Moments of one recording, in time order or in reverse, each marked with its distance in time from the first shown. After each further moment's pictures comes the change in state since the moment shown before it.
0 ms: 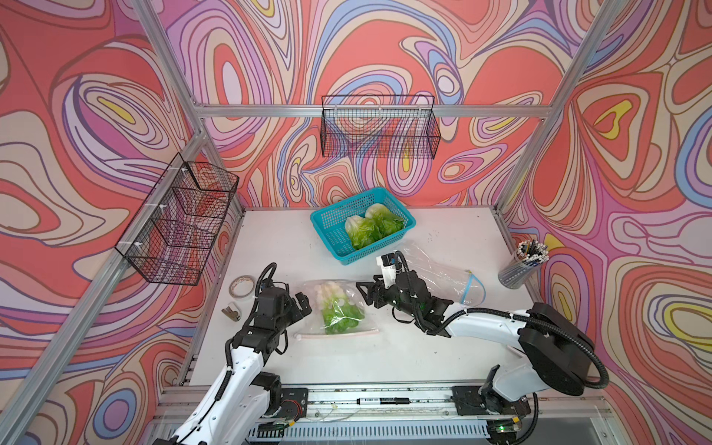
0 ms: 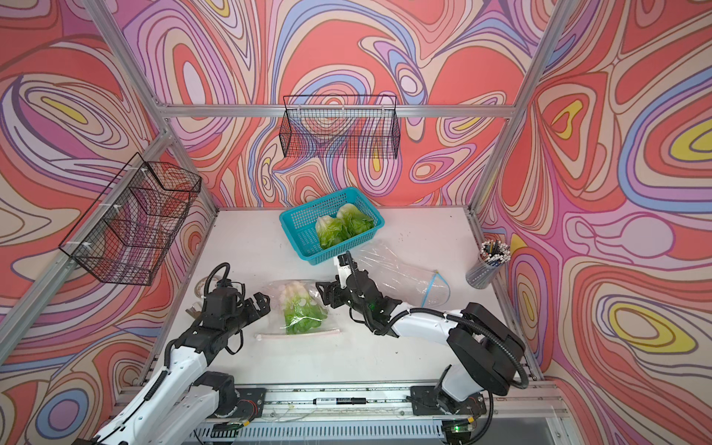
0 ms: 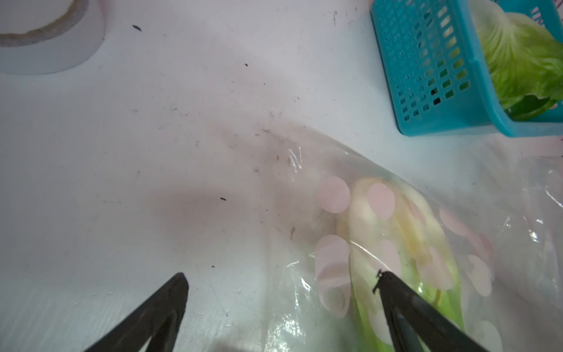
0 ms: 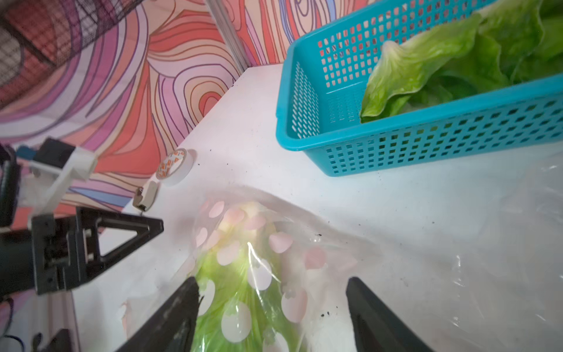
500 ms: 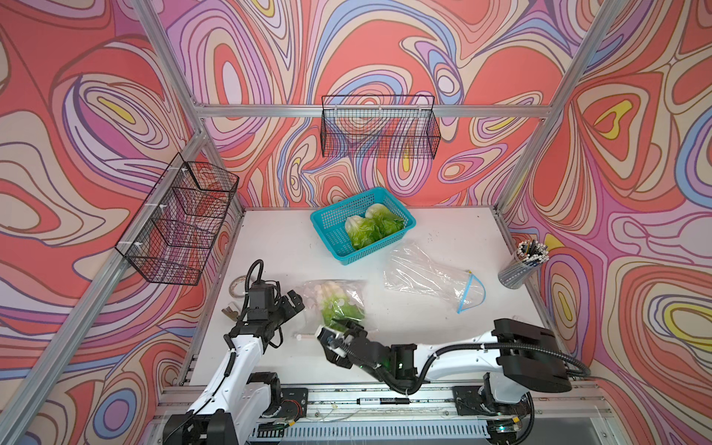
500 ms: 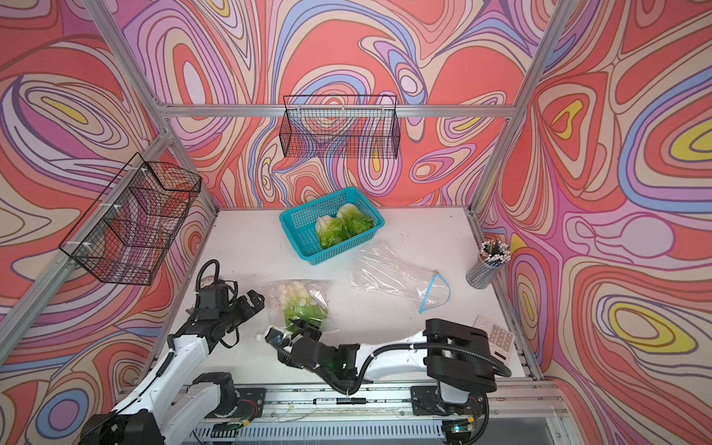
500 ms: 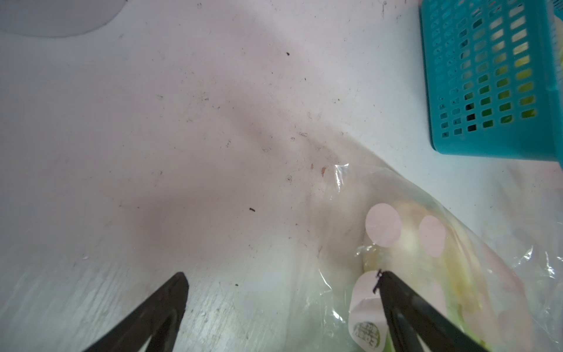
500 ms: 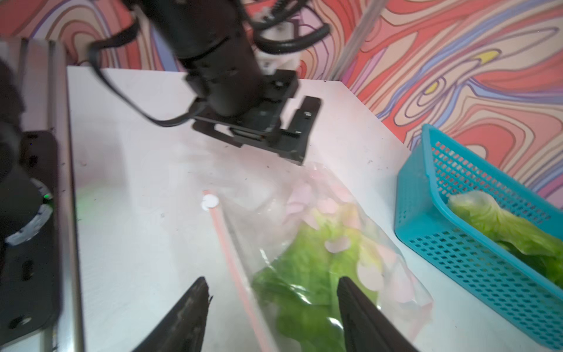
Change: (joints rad) left arm 0.158 0.150 0.000 0.074 0.151 0.024; right arm 0.543 0.210 0.169 -0.024 0.420 -0.608
